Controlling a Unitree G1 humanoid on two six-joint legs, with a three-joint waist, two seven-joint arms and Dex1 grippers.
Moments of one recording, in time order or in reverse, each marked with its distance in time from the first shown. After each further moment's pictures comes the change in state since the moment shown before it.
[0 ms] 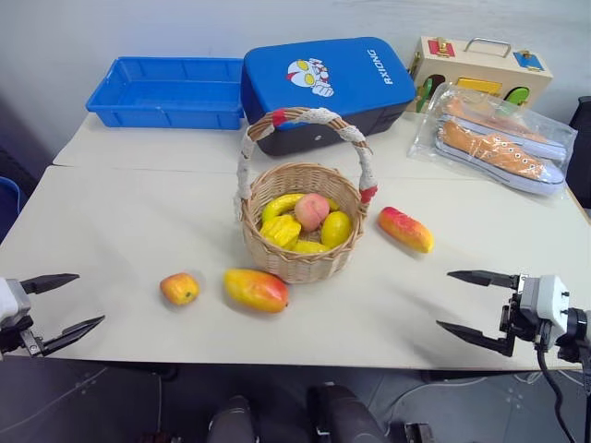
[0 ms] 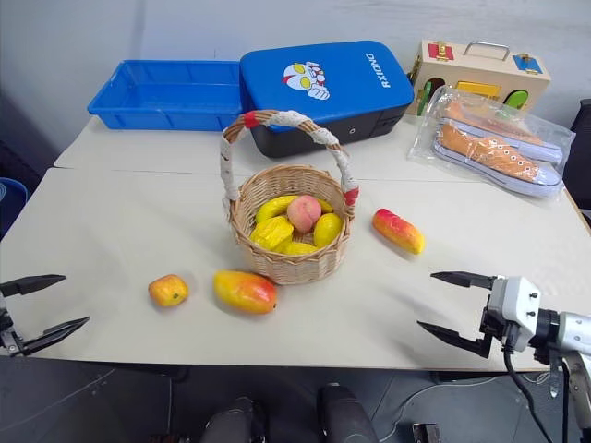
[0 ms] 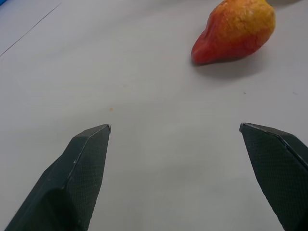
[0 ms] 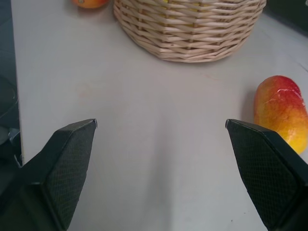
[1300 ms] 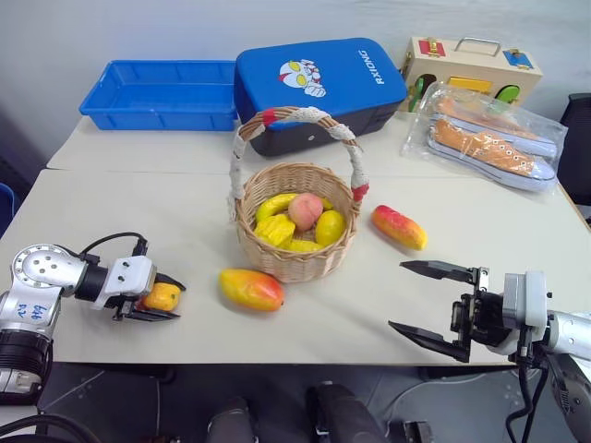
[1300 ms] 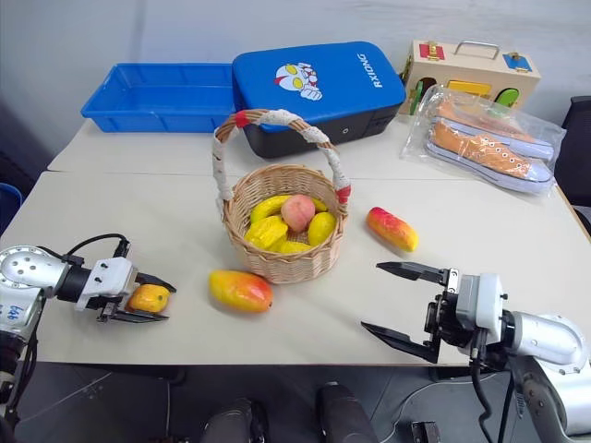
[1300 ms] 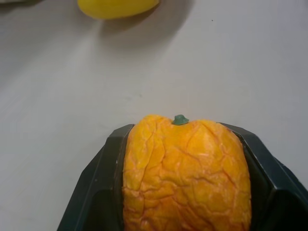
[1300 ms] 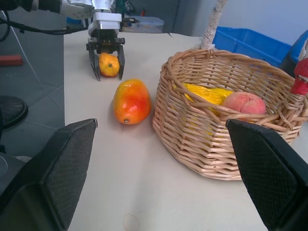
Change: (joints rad) left arm -0.569 -0.028 -0.631 0.104 0.130 0.000 -0.267; right arm 0.033 0.120 0.075 -0.451 0.188 0.209 -0.194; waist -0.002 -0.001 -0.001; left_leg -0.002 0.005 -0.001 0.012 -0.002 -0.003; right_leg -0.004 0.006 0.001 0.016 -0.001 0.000
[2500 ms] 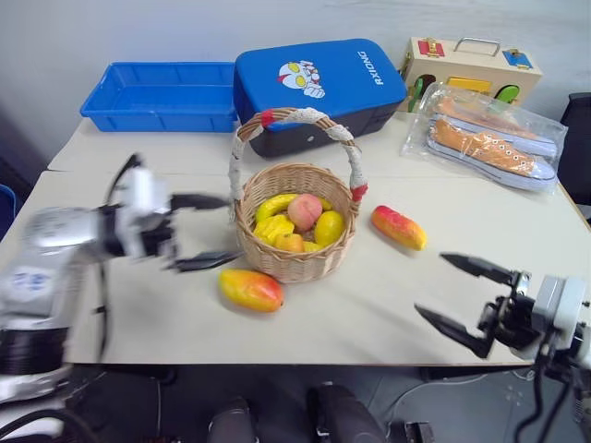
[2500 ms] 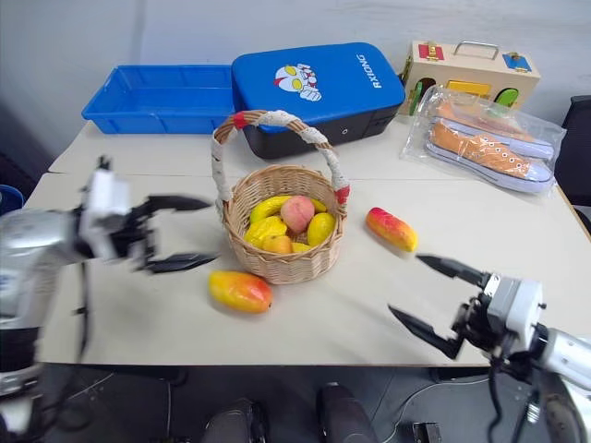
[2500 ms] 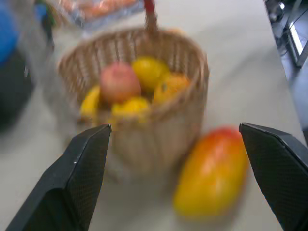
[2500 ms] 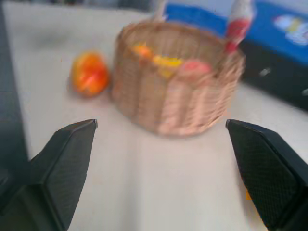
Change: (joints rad) left arm 0.053 0.044 0.269 -0.430 -0.274 0.492 0.183; right arm 0.157 0.004 -0.167 0.095 -0.052 -0.108 0.058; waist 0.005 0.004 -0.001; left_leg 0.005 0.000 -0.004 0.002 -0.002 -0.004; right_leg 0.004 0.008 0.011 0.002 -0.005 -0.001
